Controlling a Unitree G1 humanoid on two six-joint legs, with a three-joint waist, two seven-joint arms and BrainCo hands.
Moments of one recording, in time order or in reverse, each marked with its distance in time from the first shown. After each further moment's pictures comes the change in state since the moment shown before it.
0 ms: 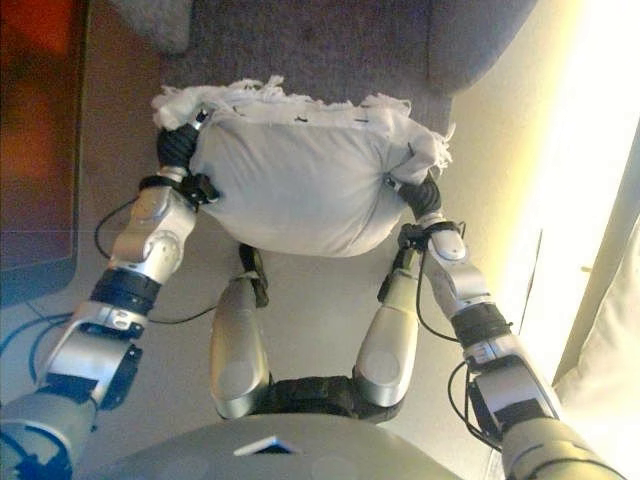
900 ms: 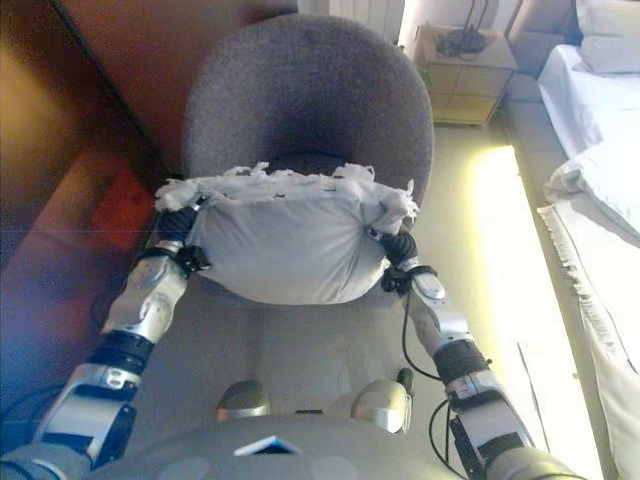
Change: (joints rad) left arm 0.269 -0.031 0.063 0.025 0.083 0.071 -0.070; right arm 0.159 0.109 0.004 0.083 0.105 0.084 0.083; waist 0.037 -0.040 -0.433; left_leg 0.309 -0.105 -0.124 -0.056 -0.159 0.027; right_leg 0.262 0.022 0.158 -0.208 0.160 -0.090
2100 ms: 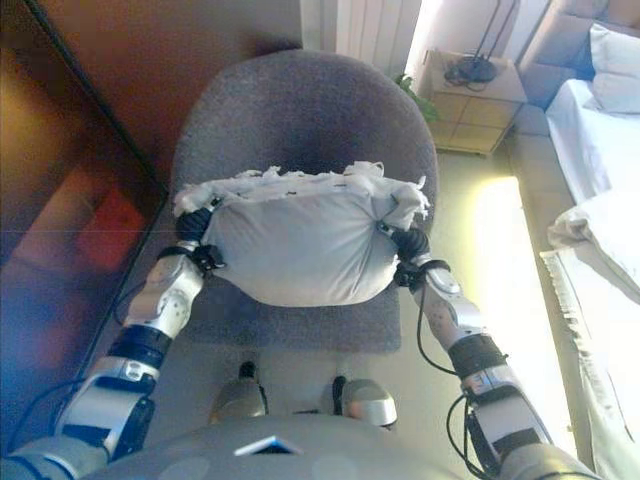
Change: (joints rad) left arm -0.024 -0.074 0.027 0.032 -0.010 0.015 0.001; right arm -0.024 -0.090 0.017 -0.051 0.087 0.058 -0.009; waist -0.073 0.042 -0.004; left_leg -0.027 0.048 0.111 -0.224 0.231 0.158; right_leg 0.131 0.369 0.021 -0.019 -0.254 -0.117
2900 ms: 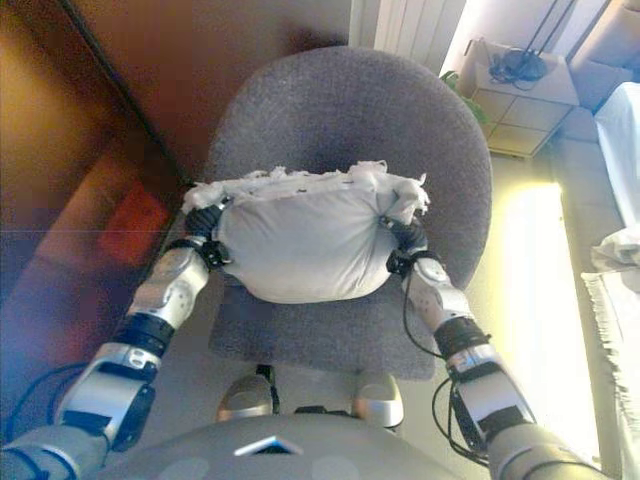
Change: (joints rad) left arm -0.089 0.002 -0.082 0.062 0.010 0.065 0.029; right arm -0.160 0.022 0.023 0.172 0.018 -0.015 -0.188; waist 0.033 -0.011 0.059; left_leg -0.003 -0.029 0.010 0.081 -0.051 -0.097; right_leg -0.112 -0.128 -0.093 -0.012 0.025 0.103
